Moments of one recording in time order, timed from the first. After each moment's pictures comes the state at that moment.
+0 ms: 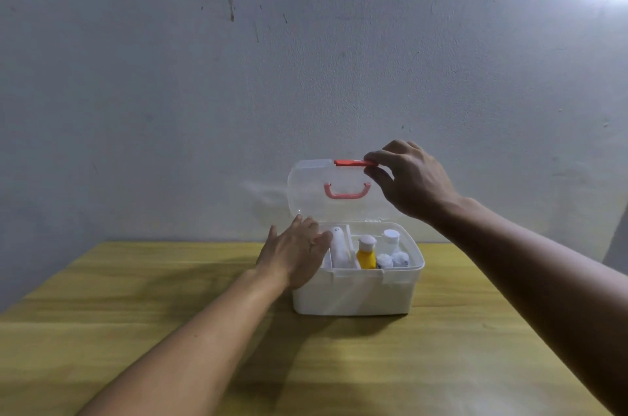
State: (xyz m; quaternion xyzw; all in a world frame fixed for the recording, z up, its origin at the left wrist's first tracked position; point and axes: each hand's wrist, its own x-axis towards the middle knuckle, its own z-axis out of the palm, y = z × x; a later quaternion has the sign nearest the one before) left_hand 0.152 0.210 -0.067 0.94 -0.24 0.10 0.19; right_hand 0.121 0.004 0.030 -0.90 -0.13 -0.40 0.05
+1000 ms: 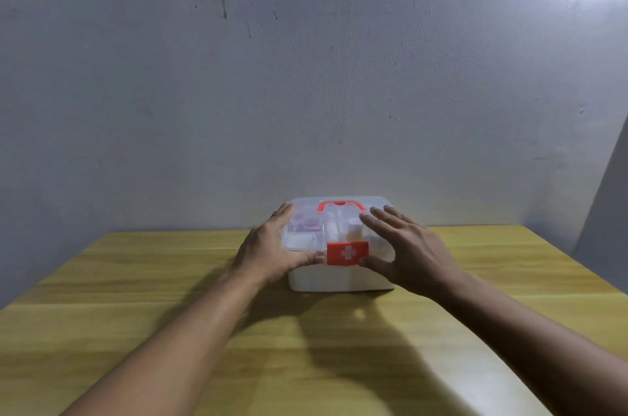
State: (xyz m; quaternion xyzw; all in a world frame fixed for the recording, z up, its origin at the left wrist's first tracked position) left_hand 0.120 0.239 -0.076 0.89 -0.18 0.14 0.39; right_hand 0.051 0.000 -0.070 -0.96 -0.11 -0.26 0.05
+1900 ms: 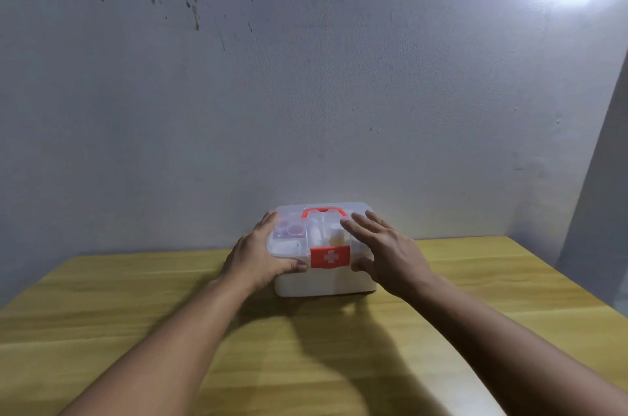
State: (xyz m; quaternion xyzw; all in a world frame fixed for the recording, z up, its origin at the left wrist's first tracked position) left_hand 0.158 0.221 -0.075 0.90 -0.16 0.11 0.39; right_hand 0.082 -0.010 -0.064 -0.96 -0.08 -0.24 0.08
